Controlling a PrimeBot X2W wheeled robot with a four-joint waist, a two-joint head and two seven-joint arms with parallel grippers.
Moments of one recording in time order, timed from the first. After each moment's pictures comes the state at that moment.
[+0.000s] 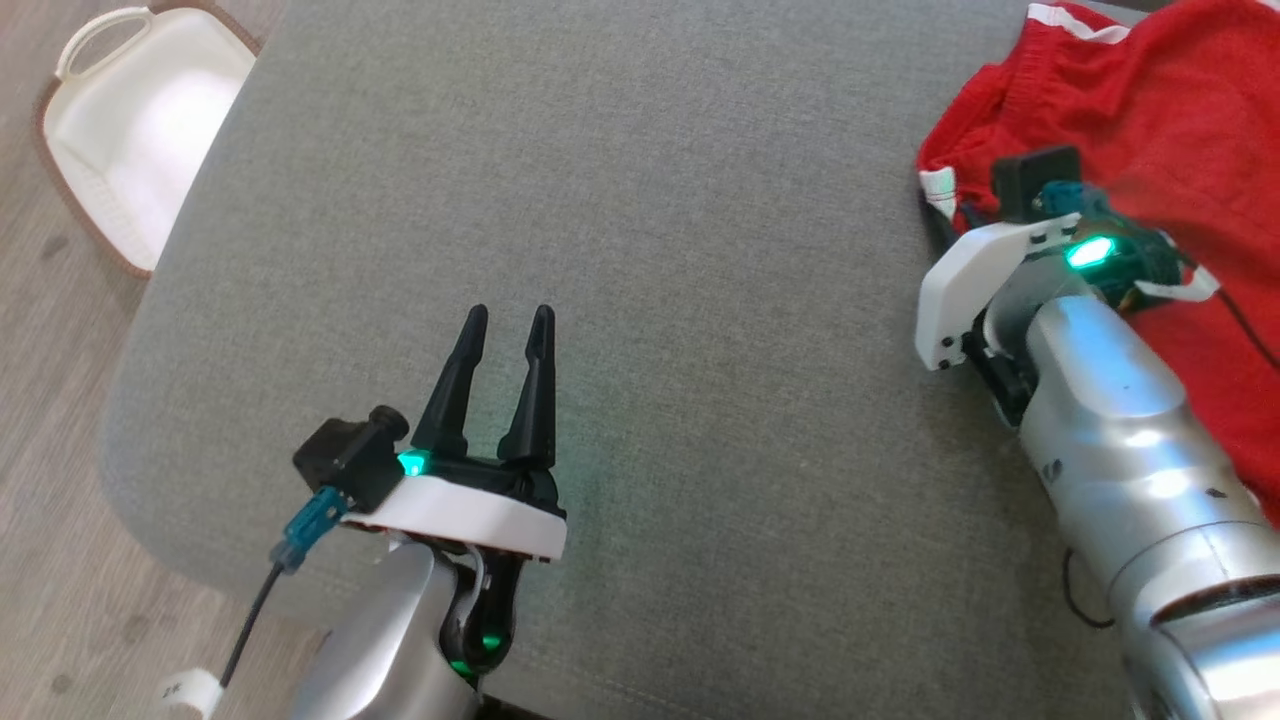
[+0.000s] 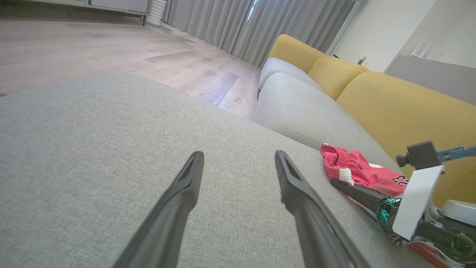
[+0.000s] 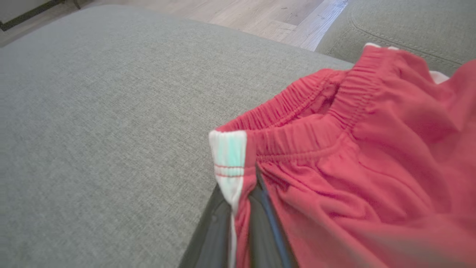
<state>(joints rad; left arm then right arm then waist) -0.32 0.04 -0.43 0.35 -0.61 -0.12 -0.25 -0.90 -0.10 0.27 1.19 0.09 0.13 -0.04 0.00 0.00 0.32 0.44</state>
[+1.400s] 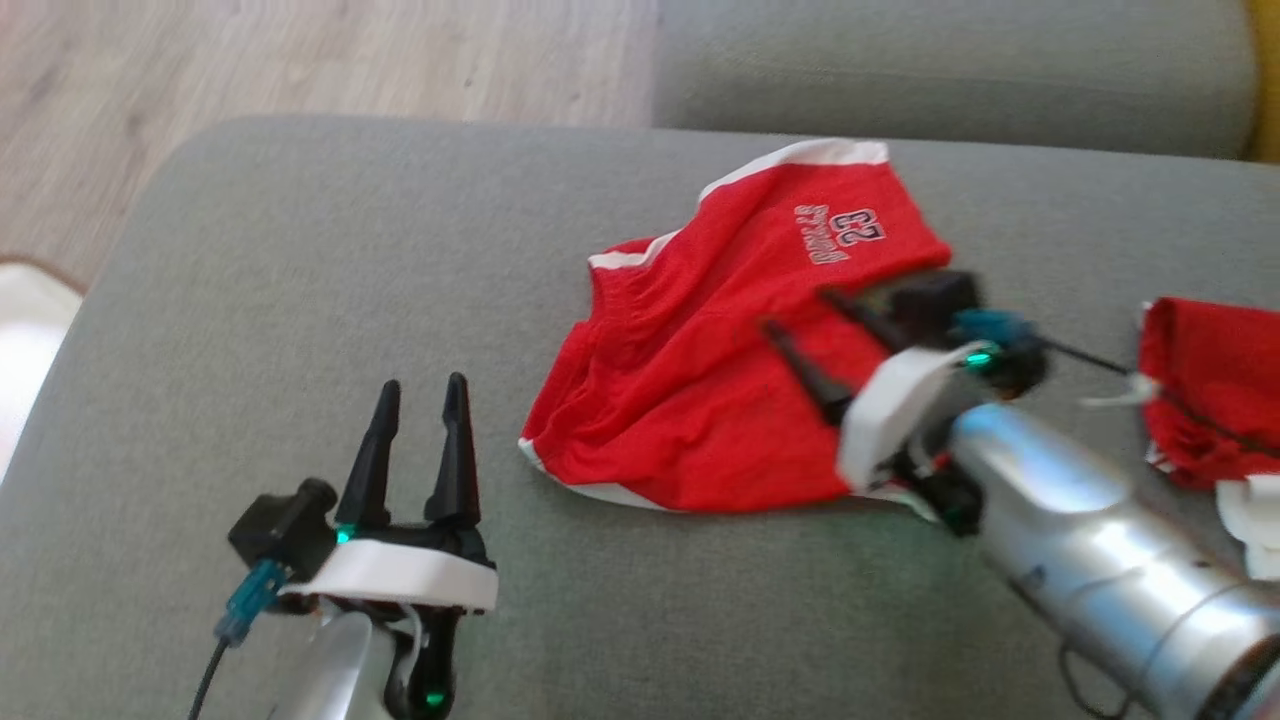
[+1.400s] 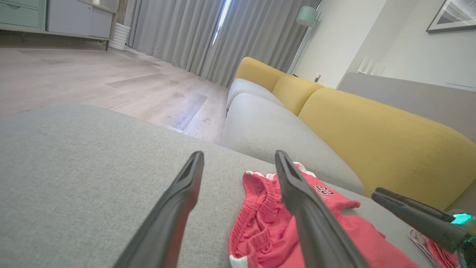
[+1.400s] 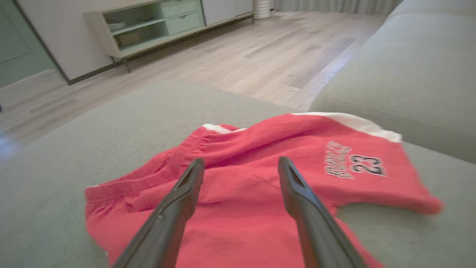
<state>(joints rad) -0.21 0.04 -0.27 0.37 -0.51 -0.12 -0.25 -0.79 -0.22 1.12 0.90 0.87 0.13 -0.20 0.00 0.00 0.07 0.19</state>
